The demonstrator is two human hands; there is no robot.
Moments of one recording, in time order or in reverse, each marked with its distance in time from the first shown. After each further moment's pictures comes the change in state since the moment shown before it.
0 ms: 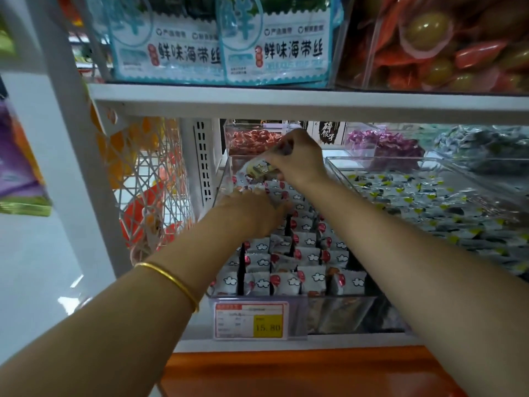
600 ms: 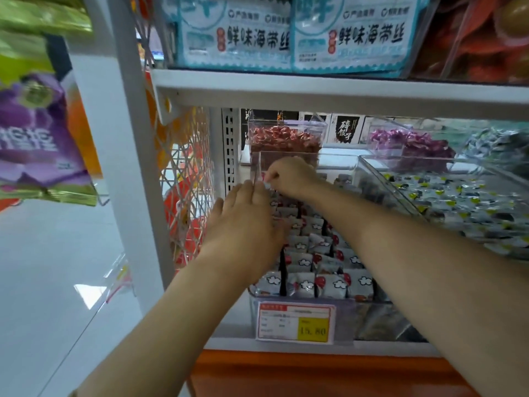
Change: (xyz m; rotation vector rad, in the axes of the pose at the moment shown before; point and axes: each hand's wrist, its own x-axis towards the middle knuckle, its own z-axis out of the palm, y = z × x) left_hand -0.051 -0.051 0.025 -0.215 0.384 0.031; right_hand 0.017 0.013 0.065 -0.508 -0.373 -0.118
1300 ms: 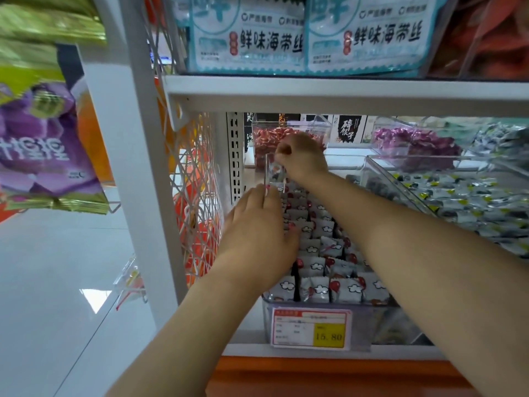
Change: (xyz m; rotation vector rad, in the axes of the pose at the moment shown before) left_hand -0.001 -0.003 0.009 -0.152 0.100 0.066; right_hand 0.017 -0.008 -0.011 0.082 0.262 0.083
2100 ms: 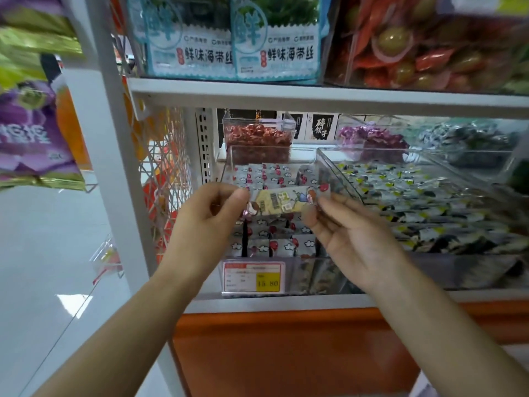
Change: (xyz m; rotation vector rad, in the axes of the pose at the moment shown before) left_hand -0.060 0.035 -0.025 -0.780 0.213 -0.117; right_hand -0.209 0.009 -0.114 1.611 0.048 0.573
